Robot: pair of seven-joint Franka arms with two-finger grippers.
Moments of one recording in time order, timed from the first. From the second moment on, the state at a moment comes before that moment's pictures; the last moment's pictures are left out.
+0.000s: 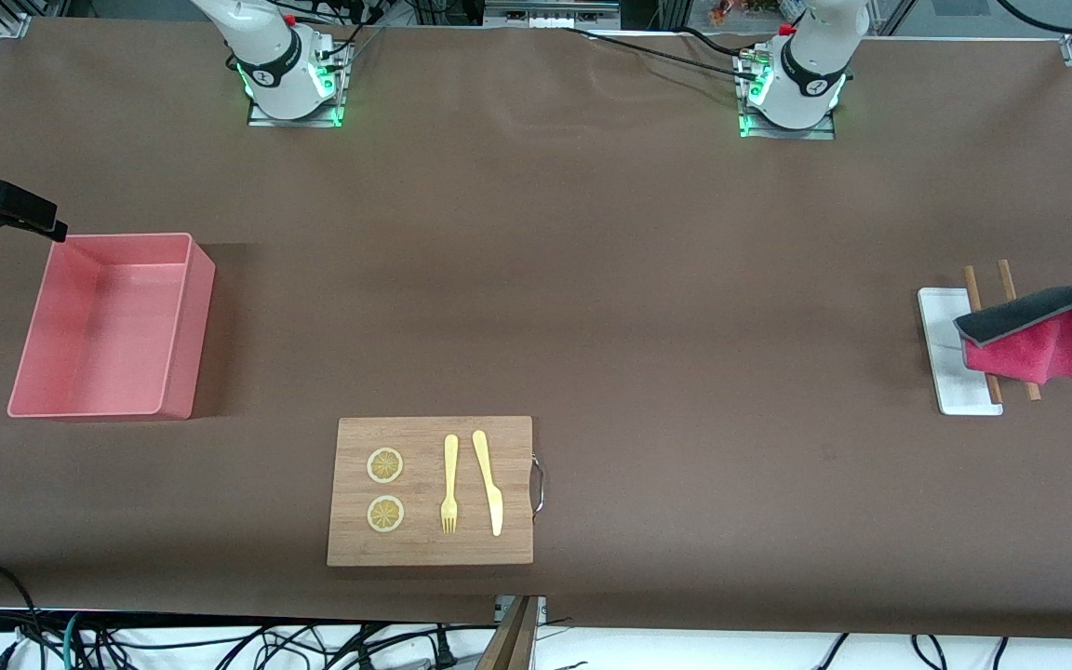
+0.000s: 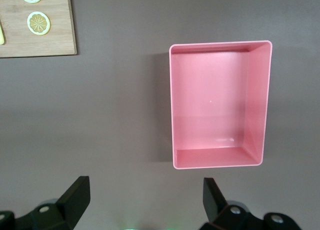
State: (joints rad) left arm 0.51 0.30 -0.11 -1.55 0.17 1.68 1.86; right arm -0.11 0.12 0.06 -1.43 -0.02 1.46 -0.04
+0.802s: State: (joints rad) left arm 0.36 0.32 -0.50 -1.41 -0.02 1.42 0.65; right arm -0.10 0.22 0.06 -1.44 -0.02 1.47 -0.04
